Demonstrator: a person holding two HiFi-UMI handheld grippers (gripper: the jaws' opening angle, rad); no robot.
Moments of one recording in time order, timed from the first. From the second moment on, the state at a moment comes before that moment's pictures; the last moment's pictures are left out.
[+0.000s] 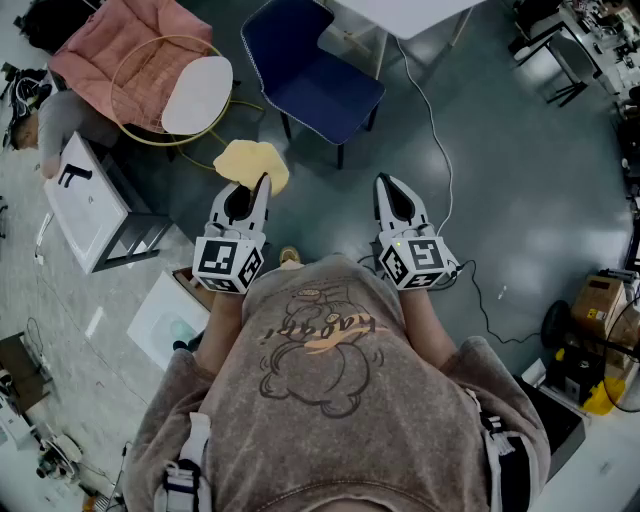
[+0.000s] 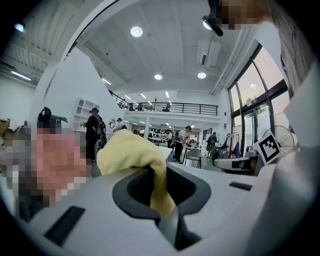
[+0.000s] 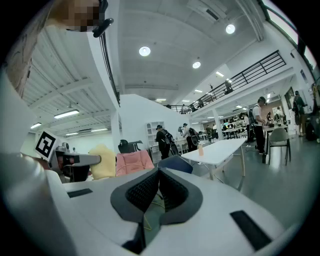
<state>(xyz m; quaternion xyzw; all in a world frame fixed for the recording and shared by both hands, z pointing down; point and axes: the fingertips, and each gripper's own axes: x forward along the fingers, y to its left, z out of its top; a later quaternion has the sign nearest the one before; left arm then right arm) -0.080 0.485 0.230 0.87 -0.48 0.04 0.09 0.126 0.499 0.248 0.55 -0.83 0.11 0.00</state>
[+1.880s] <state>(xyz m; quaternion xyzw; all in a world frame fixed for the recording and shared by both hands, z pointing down) -0.094 0.278 0.262 0.89 -0.44 0.07 0.09 0.090 0.288 0.281 0.55 -0.83 0.13 0.02</state>
